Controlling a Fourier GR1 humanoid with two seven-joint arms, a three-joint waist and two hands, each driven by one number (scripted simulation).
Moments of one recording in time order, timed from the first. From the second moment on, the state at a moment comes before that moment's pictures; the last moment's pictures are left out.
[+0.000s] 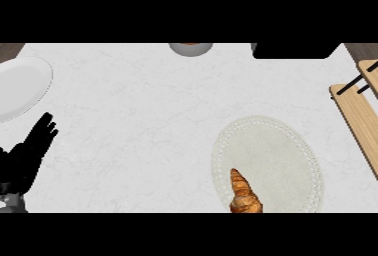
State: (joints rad) left arm 0.00 0.32 0.20 -1.43 0.08 -0.09 0.12; right arm -0.93 -0.39 -0.78 -2.02 1.50 0.29 0.98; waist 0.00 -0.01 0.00
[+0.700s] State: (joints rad) left arm 0.04 0.31 0.21 -1.42 0.07 -0.07 0.11; right arm -1.13 -0.50 -0.70 -2.44 1.69 0.81 0.91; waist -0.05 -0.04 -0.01
